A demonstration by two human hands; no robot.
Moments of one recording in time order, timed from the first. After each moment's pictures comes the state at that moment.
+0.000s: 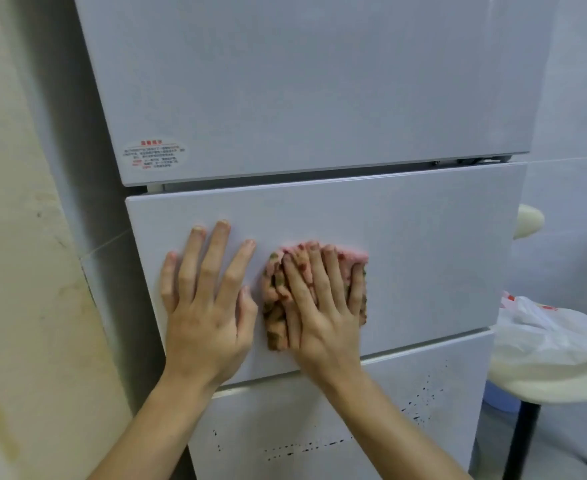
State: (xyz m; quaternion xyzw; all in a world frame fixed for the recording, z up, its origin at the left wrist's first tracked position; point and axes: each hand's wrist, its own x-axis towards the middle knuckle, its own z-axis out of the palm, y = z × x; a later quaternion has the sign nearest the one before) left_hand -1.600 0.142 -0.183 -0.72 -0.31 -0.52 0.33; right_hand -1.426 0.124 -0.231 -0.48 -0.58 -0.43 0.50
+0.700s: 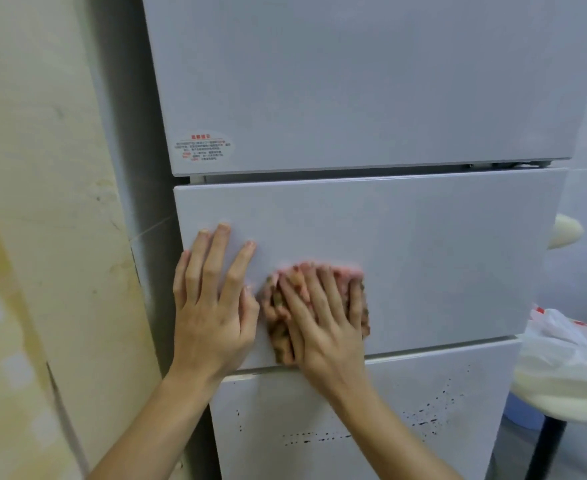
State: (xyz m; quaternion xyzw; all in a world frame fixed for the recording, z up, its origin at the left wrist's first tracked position) left_hand -1.629 0.142 -0.194 -0.72 -0.34 -0.53 0.31; right_hand -1.447 0.125 -0.253 -0.46 -0.63 -0.43 0.45
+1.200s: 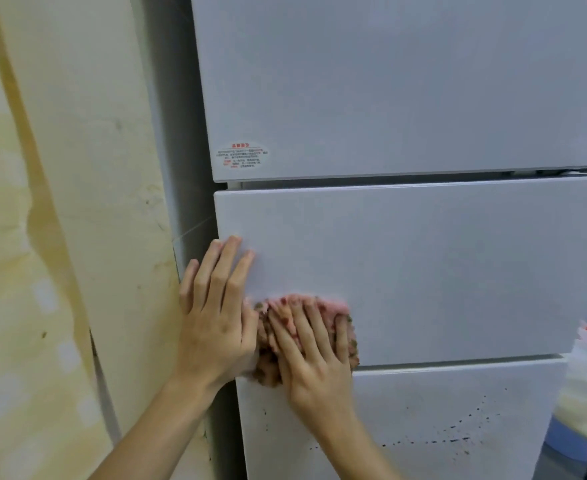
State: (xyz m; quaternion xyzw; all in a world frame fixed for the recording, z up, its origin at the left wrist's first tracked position) left_hand -1.665 0.139 -0.199 -0.71 -0.36 -0.51 0.32; right_hand -1.501 0.129 -0.293 -0.45 -0.65 -0.41 0.45
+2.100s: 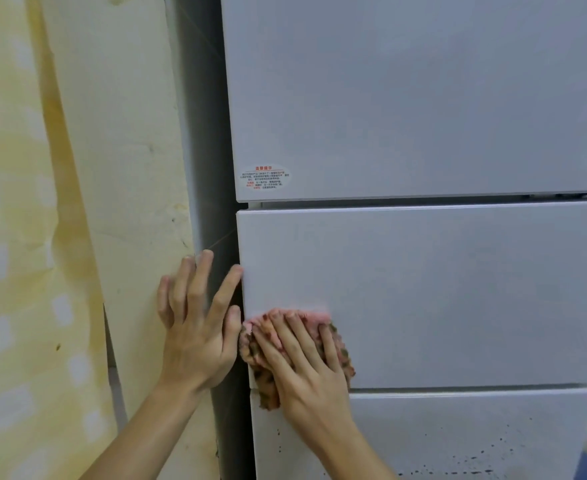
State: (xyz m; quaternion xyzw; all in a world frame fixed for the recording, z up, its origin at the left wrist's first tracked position) left_hand -1.712 0.167 -0.203 -0.69 -0.40 -0.49 0.36; right_hand -1.520 0.127 -0.271 -0.44 -0.71 -0.41 0.38
